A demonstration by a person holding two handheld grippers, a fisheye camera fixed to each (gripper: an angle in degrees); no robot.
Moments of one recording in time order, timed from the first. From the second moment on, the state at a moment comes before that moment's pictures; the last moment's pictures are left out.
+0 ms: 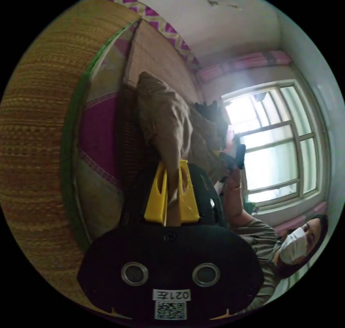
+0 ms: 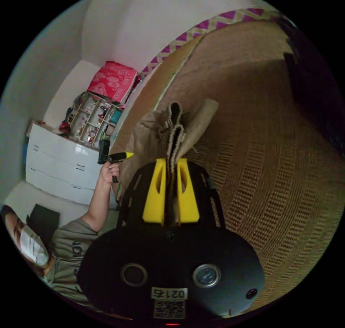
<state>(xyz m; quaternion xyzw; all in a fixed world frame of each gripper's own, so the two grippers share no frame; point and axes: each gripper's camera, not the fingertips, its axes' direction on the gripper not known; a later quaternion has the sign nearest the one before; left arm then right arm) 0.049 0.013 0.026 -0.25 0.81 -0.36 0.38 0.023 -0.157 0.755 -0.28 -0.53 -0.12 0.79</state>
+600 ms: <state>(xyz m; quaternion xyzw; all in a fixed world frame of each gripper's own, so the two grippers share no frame) -0.153 0.147 0.073 -0.34 0.47 -0.58 0.57 -0.384 -0.195 0.632 -0.19 -0.52 -0.31 0.77</state>
